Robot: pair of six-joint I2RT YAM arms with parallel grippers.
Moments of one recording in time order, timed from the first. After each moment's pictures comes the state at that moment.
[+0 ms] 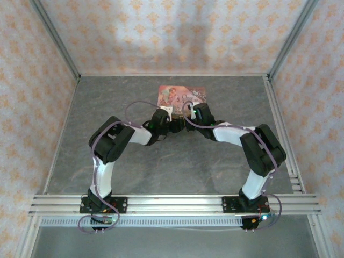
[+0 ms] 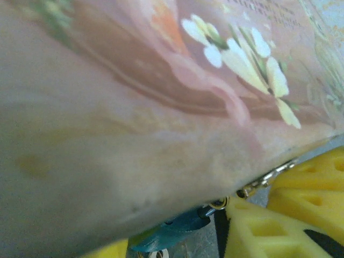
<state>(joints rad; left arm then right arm) -0.55 2.06 1.00 0.54 0.20 -0.60 0.53 1.75 0.94 0.09 -0.06 0.26</state>
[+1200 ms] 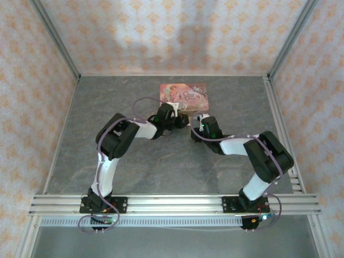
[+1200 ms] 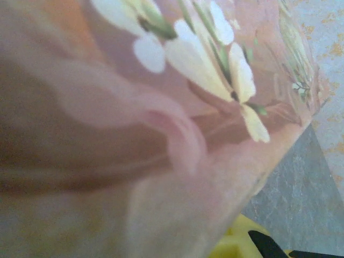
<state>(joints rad) -0.54 2.15 1.18 0.45 0.35 -0.69 0.51 1.64 0.63 0.30 -0.05 0.38</state>
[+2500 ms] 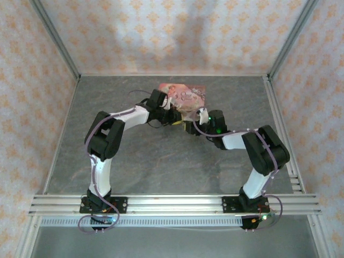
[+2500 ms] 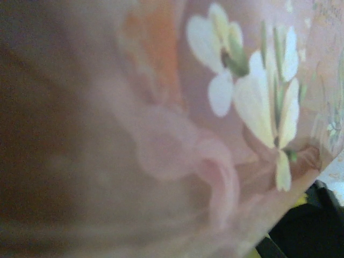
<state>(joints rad) -0.43 2.05 1.39 -0.21 0.62 -0.74 0.40 1.73 0.69 0.53 -0.49 0.32</state>
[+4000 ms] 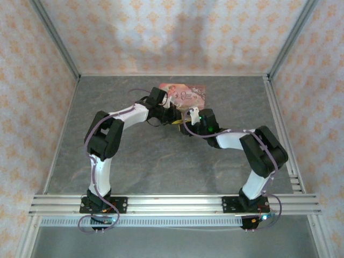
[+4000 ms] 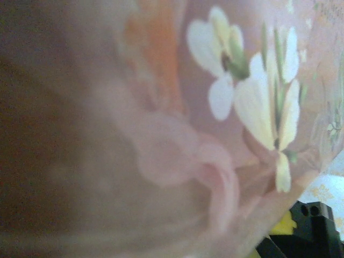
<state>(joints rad) -0.42 2.05 1.43 -0.27 0.66 -0.75 0.51 1.72 0.77 0.39 -0.30 0.17</state>
